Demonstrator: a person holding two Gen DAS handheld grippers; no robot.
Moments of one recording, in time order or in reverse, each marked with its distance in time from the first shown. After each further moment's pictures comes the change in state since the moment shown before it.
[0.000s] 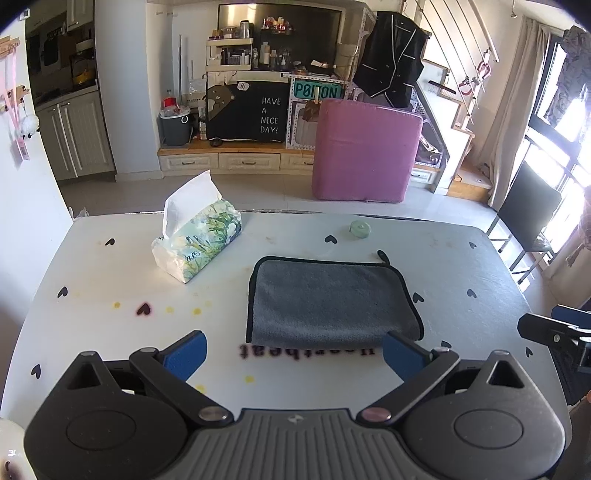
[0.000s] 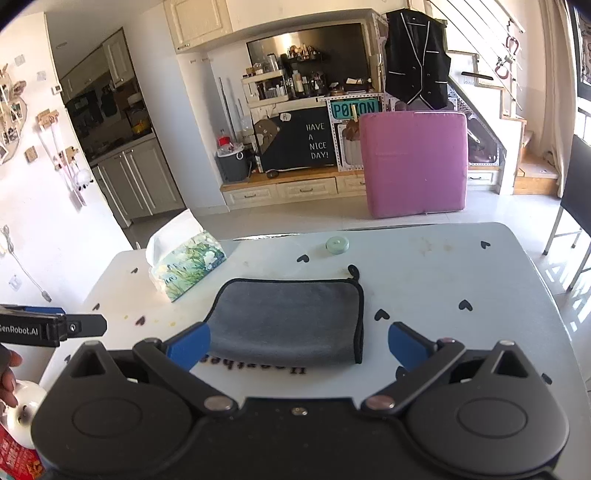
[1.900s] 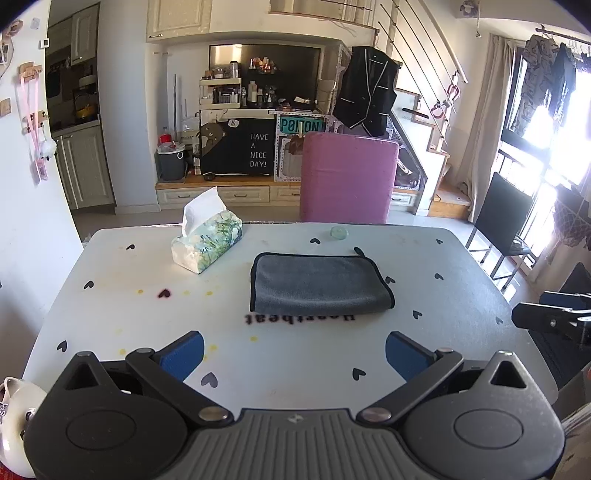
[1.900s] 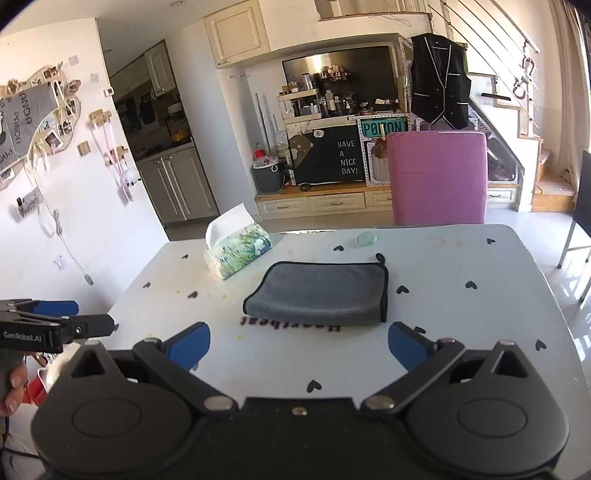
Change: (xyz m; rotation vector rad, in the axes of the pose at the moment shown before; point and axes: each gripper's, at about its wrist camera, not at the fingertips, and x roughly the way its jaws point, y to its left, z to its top) left arm -0.109 0.007 -0.107 0.050 -0.134 -0.033; right arm -0.112 0.031 -0.076 -0.052 -0.060 0.077
